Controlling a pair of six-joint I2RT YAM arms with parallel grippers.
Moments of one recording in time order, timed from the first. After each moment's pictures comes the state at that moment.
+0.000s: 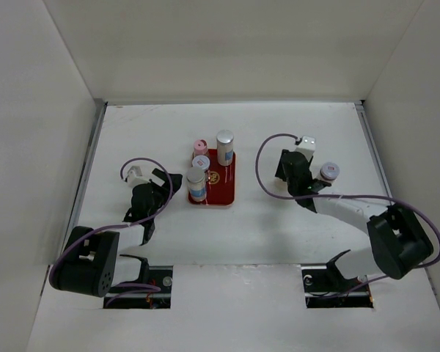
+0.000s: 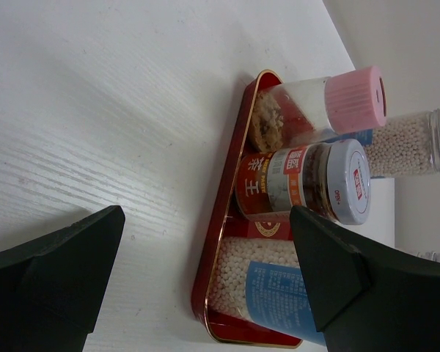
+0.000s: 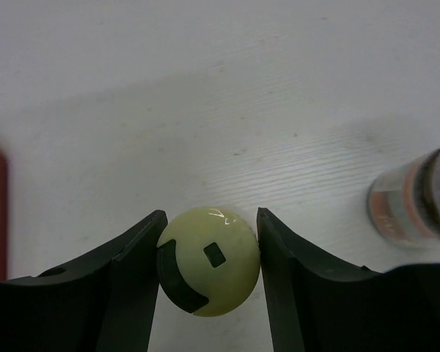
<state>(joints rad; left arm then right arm) -0.19 1.26 0.16 0.77 -0.05 -0.95 0.51 1.39 0.70 0.15 0.60 0.45</state>
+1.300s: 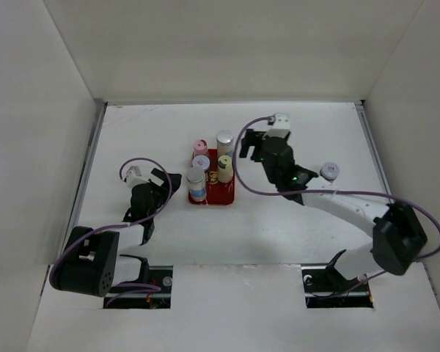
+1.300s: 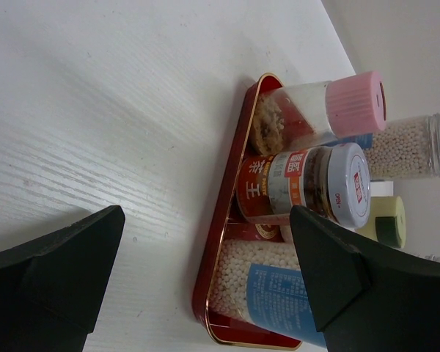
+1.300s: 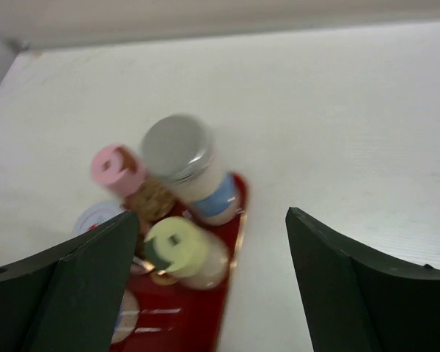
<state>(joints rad) -0.17 1.26 0.16 0.77 -0.04 -0.96 0.79 1.51 1.03 0.22 0.53 0.37</state>
